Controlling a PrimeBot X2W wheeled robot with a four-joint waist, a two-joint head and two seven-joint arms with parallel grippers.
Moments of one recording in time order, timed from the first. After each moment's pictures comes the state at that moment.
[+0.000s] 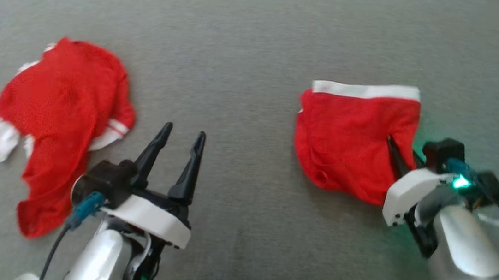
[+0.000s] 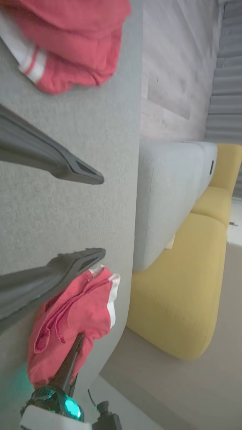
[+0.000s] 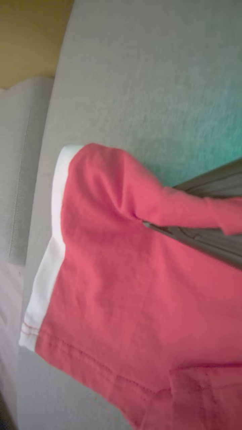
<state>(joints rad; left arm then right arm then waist) -0.15 0.05 -0.32 0.20 -0.27 -0.09 -0.25 -0.47 -0.15 0.19 0.75 0.08 0.13 -0.04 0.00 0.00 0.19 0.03</state>
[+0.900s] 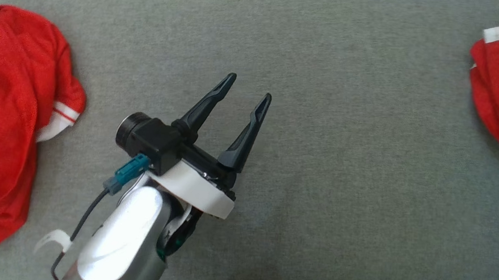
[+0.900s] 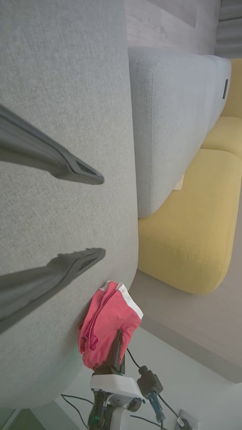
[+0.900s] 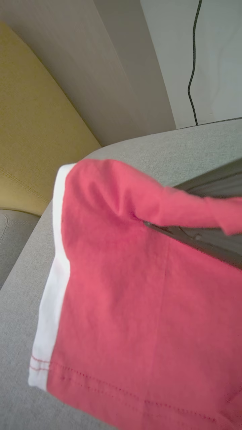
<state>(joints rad) -0.36 0.05 -0.50 0.15 -0.27 -0.11 -0.25 -0.71 -0.65 0.25 0.84 0.10 0.13 -0.05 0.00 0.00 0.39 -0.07</state>
